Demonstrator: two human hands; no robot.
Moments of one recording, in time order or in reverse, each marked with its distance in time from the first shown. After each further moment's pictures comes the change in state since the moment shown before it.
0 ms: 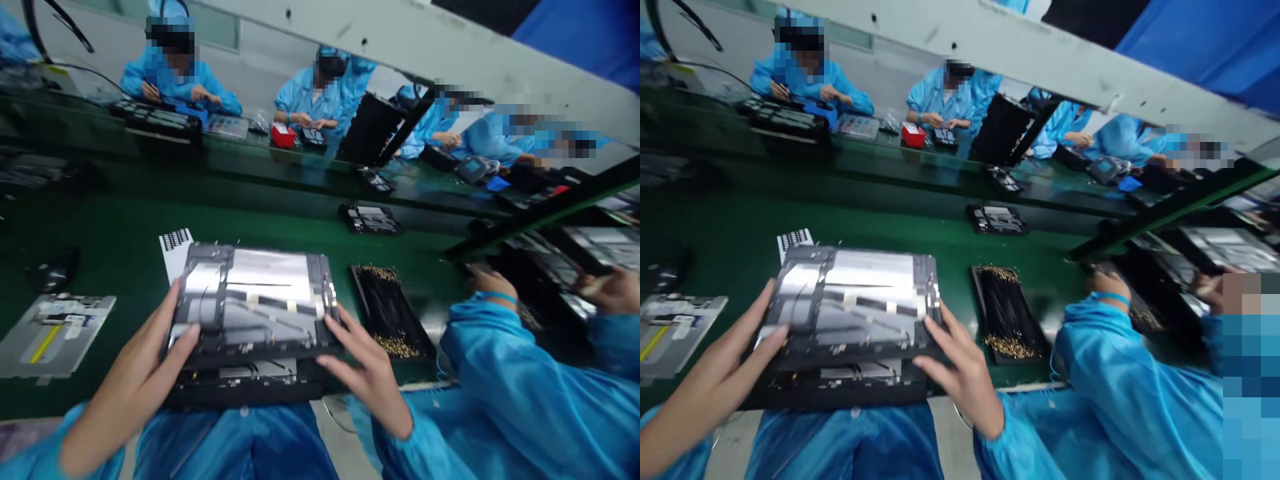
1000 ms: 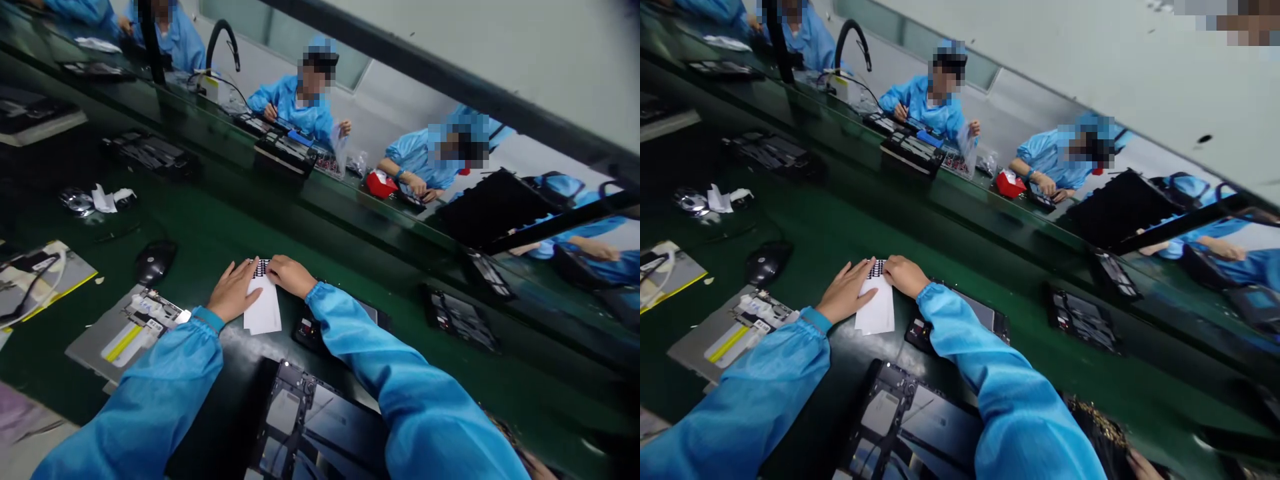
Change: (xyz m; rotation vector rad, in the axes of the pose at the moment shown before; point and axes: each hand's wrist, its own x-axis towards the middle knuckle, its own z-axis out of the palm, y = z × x) left_hand 0.130 -0.187 0.085 0.189 -0.069 -0.094; right_hand 0.325 -0.029 0.294 -0.254 -0.783 -0.538
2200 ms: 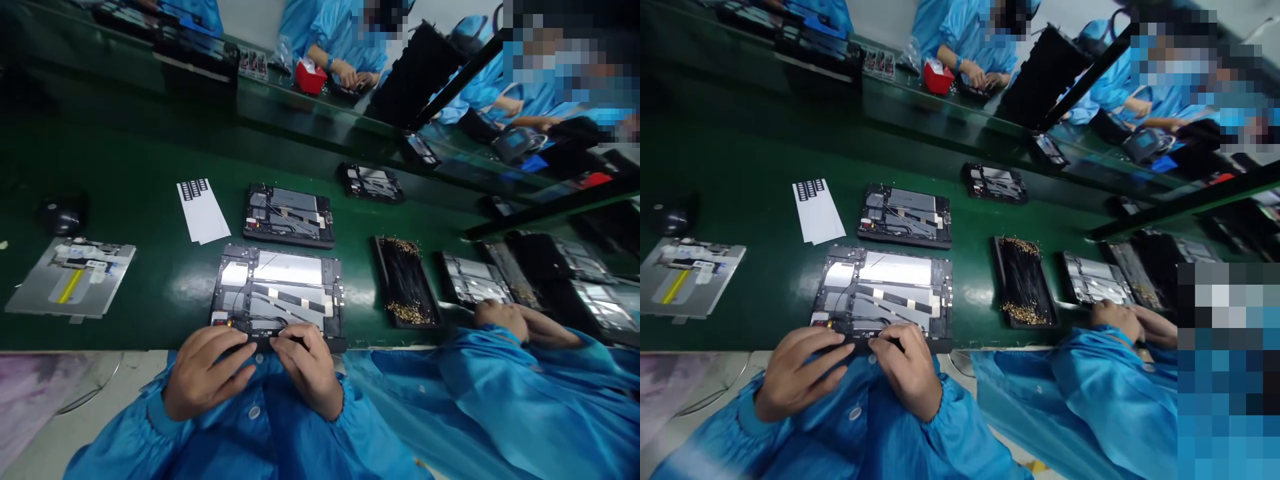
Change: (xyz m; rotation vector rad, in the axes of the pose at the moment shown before) left_hand -0.232 0.139 -0.043 -0.271 0.255 0.676; right_hand -0.327 -0.237 0.067 0.237 0.774 0.374
